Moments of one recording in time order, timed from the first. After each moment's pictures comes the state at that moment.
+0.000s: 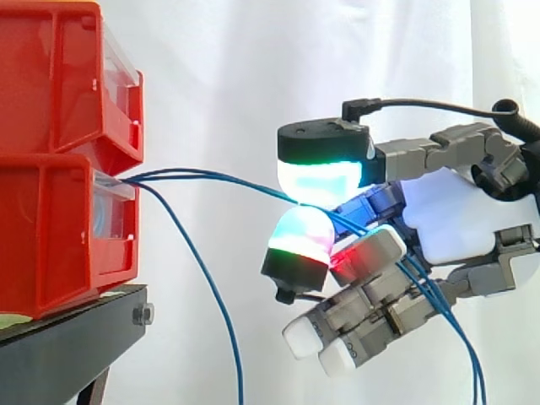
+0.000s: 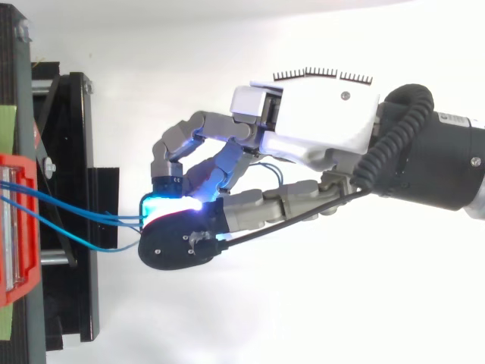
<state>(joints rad) 0.16 -2.28 -1.08 -3.14 -1.21 0.03</state>
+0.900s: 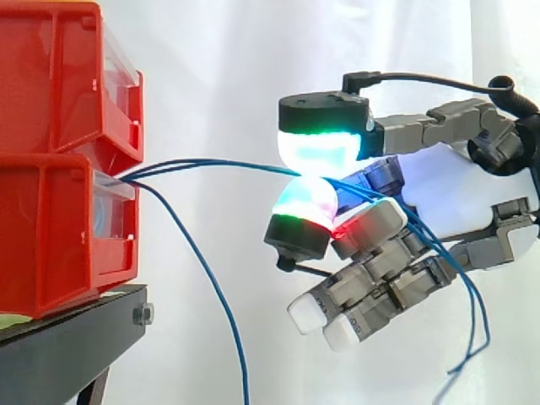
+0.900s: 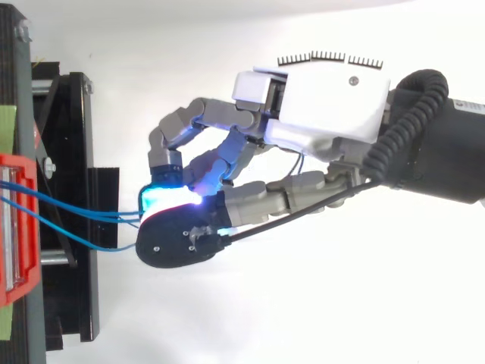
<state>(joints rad) 0.15 -2.28 -1.02 -3.23 -1.21 0.03</state>
